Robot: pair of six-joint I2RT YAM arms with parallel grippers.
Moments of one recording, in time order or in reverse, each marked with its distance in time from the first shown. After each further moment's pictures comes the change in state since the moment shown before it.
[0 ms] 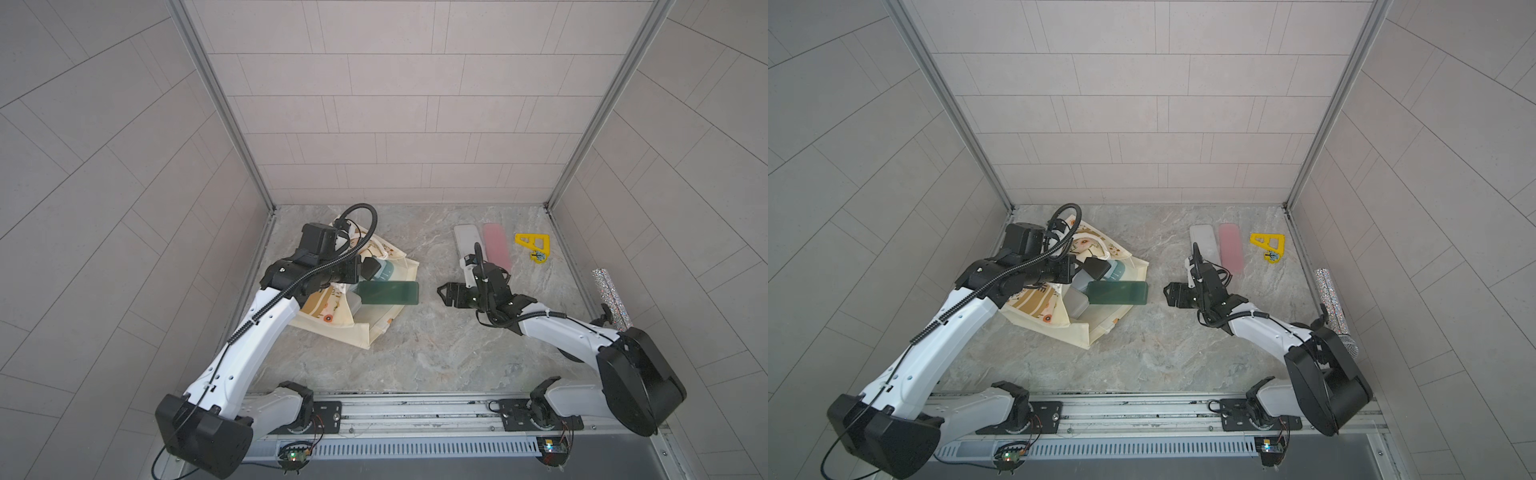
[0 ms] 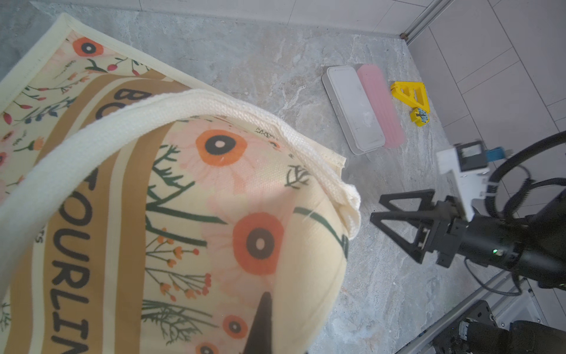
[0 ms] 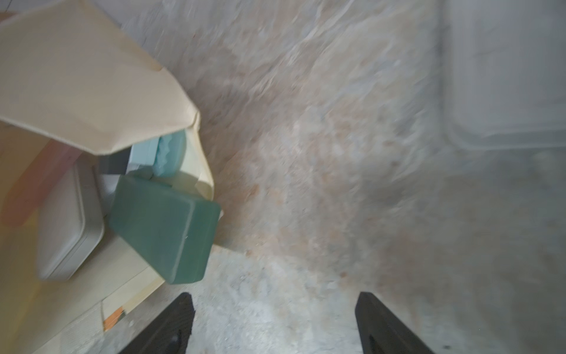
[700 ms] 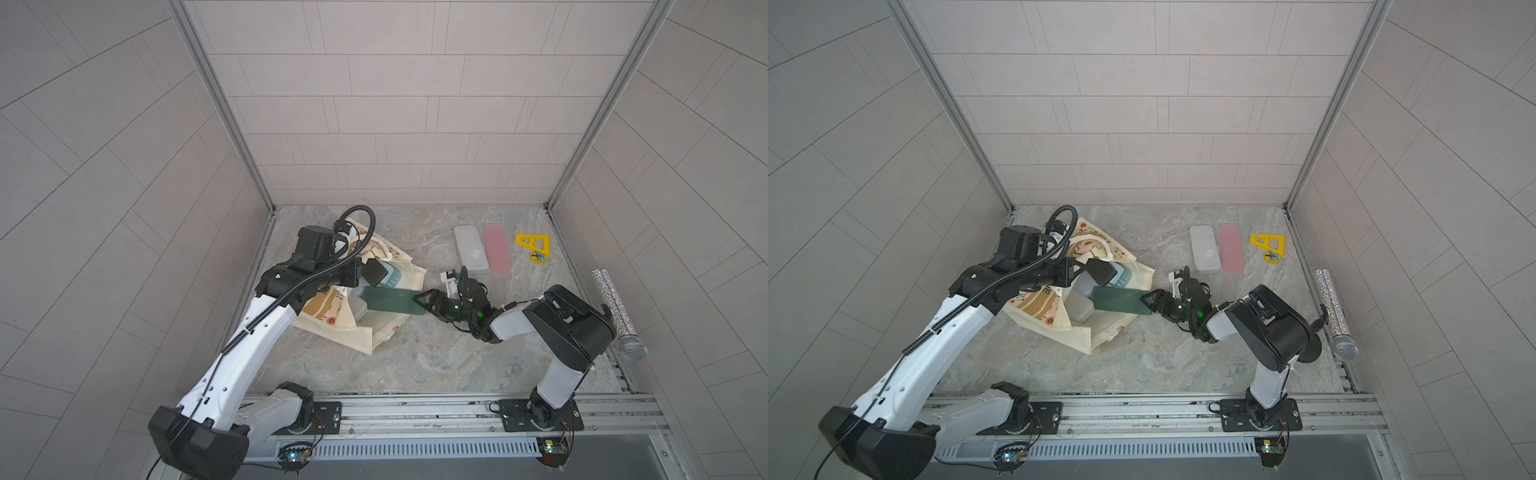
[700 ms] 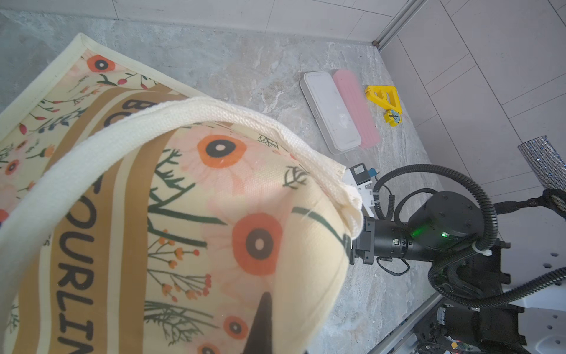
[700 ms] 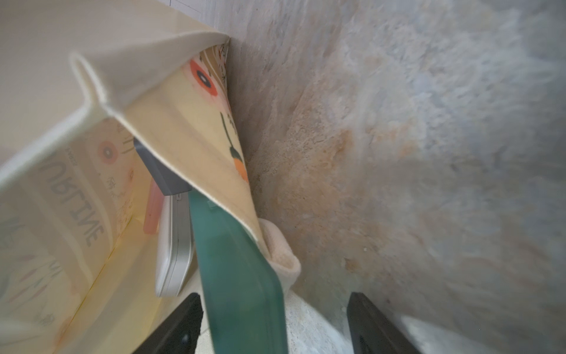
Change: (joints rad) left arm -0.008 -0.040 -0.016 0.015 0.048 -0.002; right arm 0.064 0.395 -0.089 0.699 -0.238 0.458
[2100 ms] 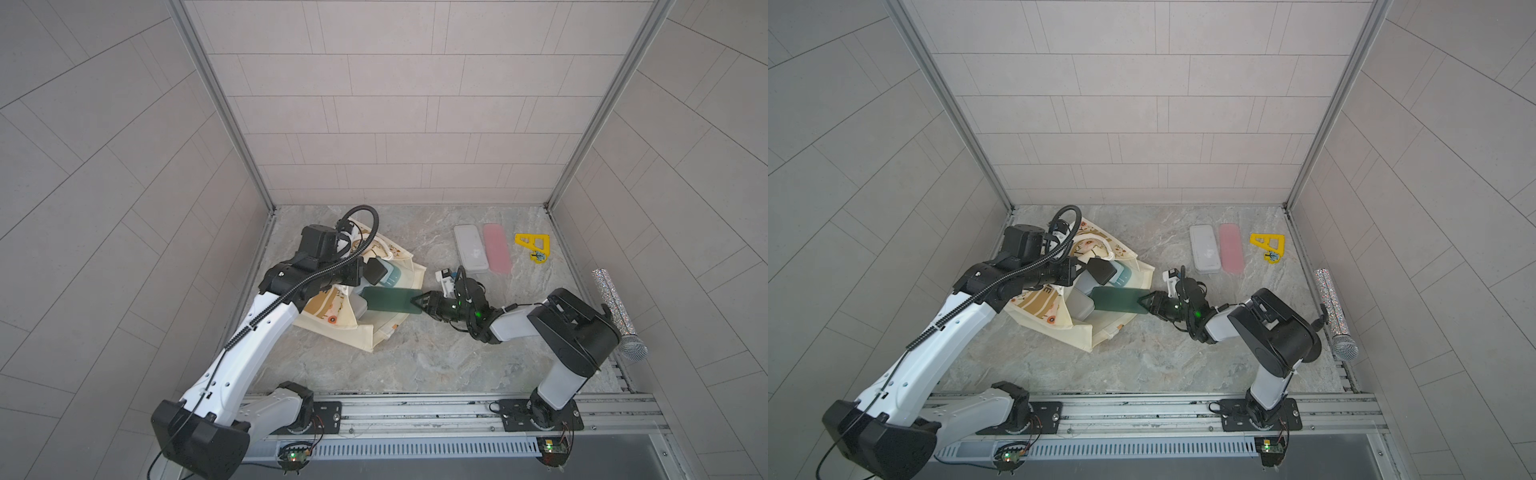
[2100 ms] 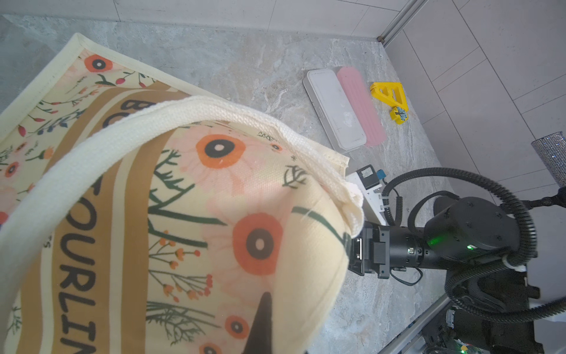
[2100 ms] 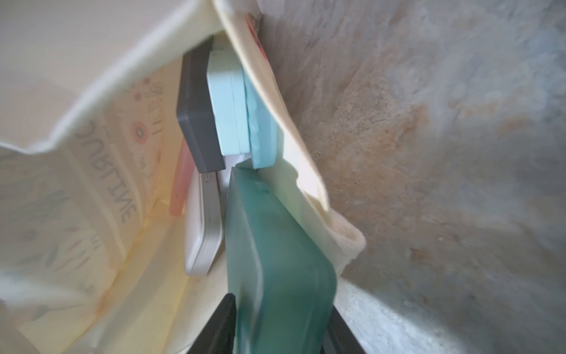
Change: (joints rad) left arm -0.003 0.019 0.003 0.008 -0.026 0.011; right arm 0.032 -0.072 0.010 -0.034 -0.026 0.013
